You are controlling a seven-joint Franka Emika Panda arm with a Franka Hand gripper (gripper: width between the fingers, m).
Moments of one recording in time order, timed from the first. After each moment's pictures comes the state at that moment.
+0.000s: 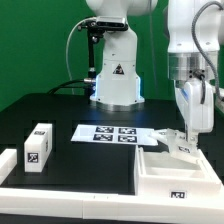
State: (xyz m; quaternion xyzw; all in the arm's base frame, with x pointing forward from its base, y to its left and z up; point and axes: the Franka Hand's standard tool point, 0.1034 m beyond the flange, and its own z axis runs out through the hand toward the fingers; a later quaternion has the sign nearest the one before) arm 0.514 0.127 0.064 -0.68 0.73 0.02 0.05
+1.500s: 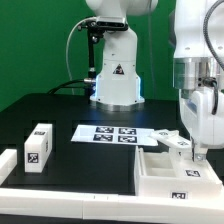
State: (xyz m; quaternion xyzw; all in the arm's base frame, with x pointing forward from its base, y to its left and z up) arm 0.594 0.121 0.060 -0.68 0.73 -0.03 0.07
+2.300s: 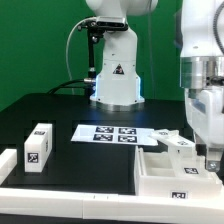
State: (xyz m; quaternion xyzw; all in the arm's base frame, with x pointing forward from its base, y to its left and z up) arm 0.600 0.136 0.071 -0.68 0.73 -0.03 0.08
